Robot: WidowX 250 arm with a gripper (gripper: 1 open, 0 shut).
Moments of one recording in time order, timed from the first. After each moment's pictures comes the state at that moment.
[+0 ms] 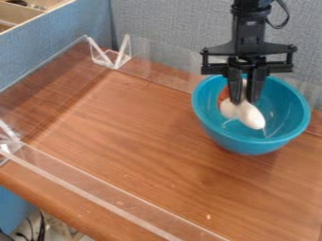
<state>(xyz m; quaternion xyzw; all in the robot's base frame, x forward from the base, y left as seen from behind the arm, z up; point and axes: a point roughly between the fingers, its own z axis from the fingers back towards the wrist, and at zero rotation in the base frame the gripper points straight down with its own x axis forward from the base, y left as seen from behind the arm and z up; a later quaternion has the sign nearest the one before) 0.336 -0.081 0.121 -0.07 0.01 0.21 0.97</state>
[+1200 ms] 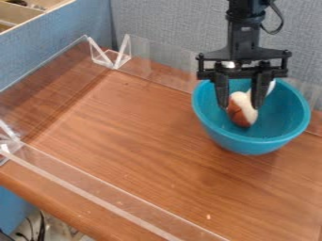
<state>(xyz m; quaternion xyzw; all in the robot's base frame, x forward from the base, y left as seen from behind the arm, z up) 0.332 -0.076 0.115 -0.07 0.02 0.22 0.97</state>
